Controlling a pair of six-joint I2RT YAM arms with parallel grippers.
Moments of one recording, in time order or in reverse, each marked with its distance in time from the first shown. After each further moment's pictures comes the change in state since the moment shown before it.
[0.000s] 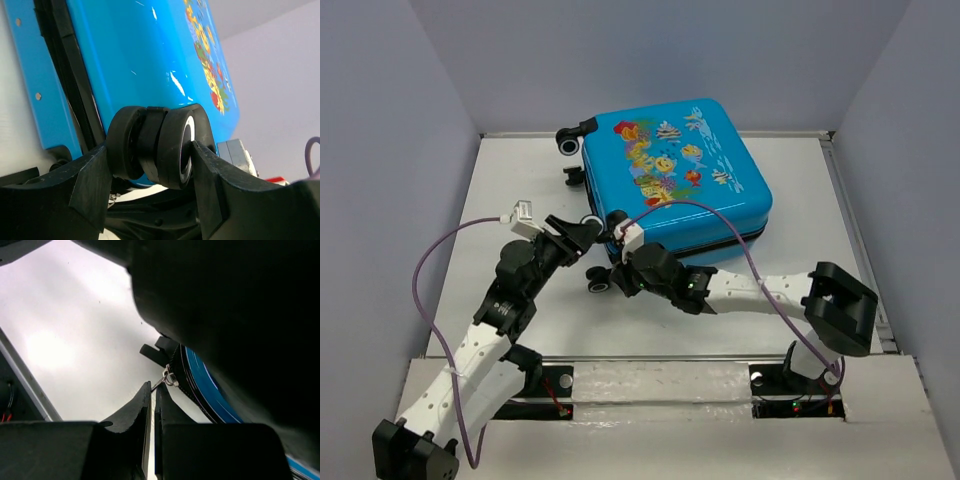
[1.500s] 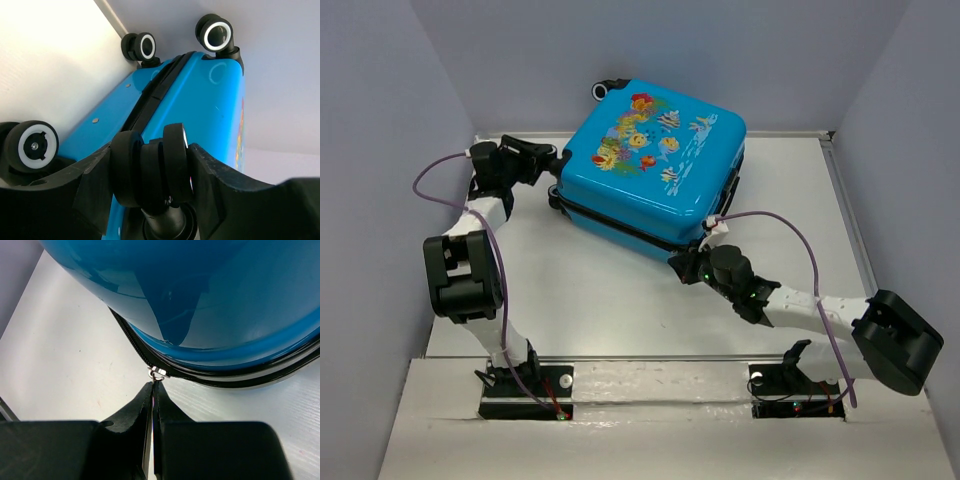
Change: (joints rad) left arm 0.546 1.048 0.677 0.192 0.283 -0.132; right arm -0.275 -0.323 -0.483 0.311 0.027 0.223
